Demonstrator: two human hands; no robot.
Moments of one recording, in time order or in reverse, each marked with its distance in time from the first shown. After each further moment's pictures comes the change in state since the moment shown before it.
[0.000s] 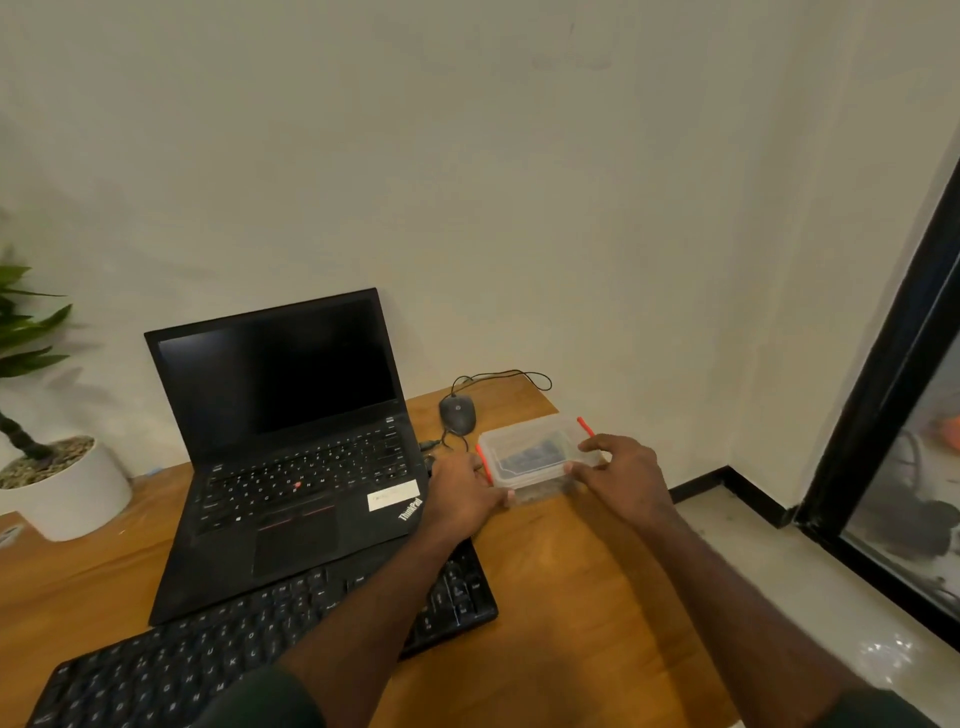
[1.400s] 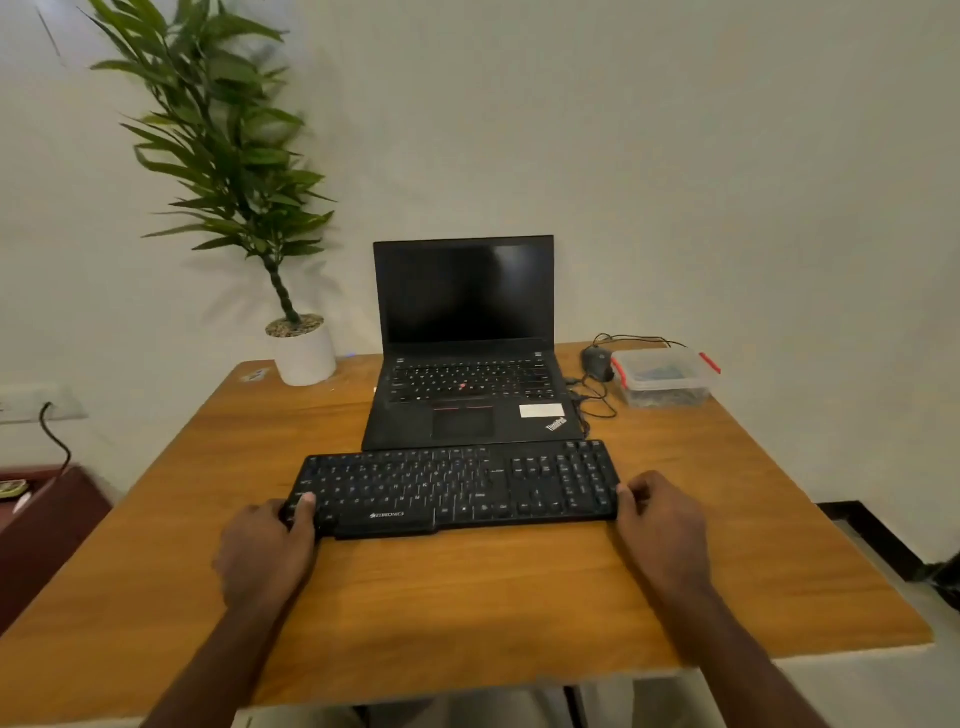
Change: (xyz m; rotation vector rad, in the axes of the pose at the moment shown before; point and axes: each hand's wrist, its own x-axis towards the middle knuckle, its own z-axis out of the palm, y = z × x) left_hand -0.252 -0.259 -0.197 0.358 0.730 -0.488; right_hand -0.159 -0.042 0.090 -0.079 0.081 -0.259
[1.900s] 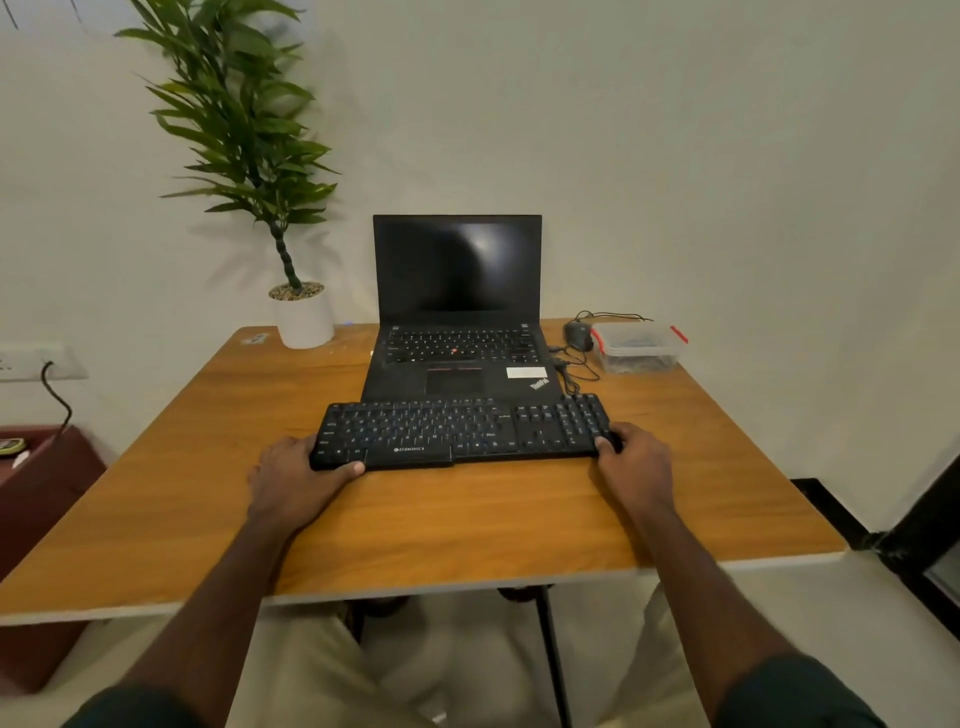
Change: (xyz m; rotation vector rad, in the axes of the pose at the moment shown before) left_hand -0.019 0.012 -0.018 0.095 -0.248 0.220; right_hand -0.008 -0.002 -0.014 0.044 -0.078 0.096
